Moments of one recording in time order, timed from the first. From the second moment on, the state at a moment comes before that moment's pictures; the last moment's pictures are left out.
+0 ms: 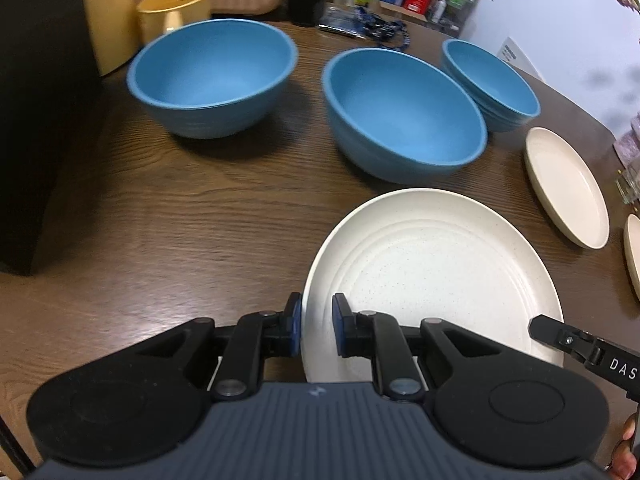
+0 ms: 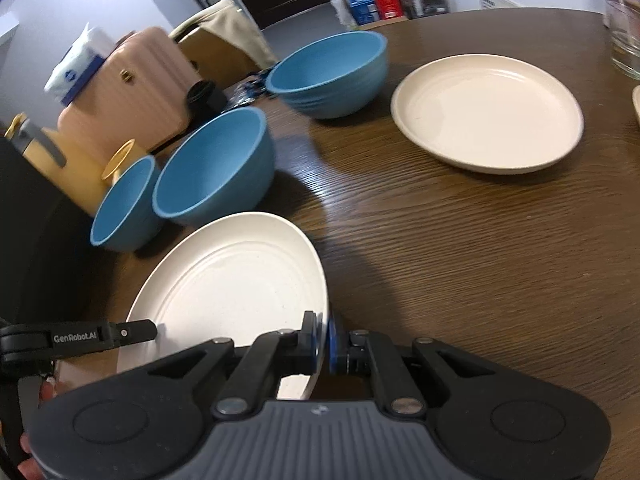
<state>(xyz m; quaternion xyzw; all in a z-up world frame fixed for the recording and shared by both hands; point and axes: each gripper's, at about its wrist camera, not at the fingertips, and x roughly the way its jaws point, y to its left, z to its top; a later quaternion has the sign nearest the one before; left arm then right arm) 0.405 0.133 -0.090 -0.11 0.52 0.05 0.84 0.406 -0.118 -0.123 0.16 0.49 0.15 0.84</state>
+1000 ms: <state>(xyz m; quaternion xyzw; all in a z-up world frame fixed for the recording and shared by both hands) 0.379 0.224 -0.114 -0.11 0.52 0.11 0.84 0.401 -0.013 -0.142 0.10 0.49 0.20 0.84</state>
